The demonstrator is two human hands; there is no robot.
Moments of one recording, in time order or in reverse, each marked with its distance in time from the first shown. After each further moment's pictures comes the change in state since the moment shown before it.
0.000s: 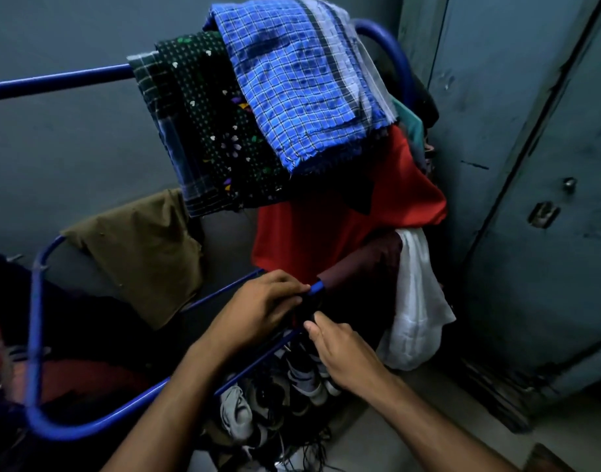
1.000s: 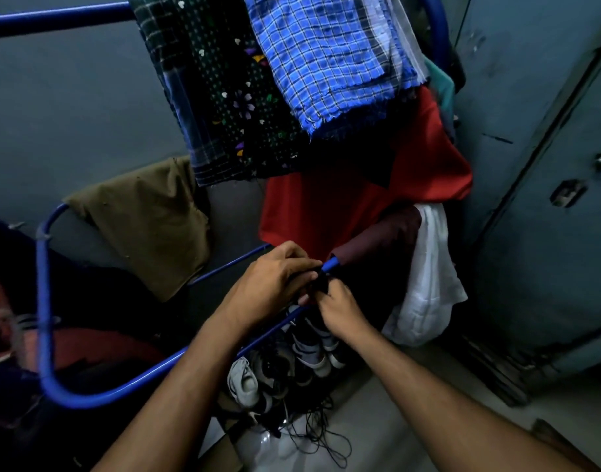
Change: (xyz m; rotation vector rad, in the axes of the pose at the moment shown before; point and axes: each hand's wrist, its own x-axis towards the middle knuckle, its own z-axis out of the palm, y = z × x) left_hand 0.000 -0.008 0.009 0.096 0.039 -0.047; right_hand 0.048 -0.005 0.025 0.470 0.079 0.264
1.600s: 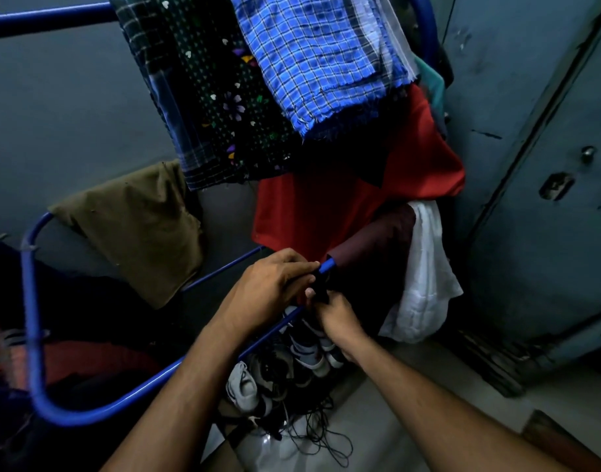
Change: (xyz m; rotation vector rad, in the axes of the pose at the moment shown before) left_hand 0.001 0.002 -0.002 0.005 -0.047 -0.006; right_hand 0.006 0.032 0.015 0.170 0.005 0.119
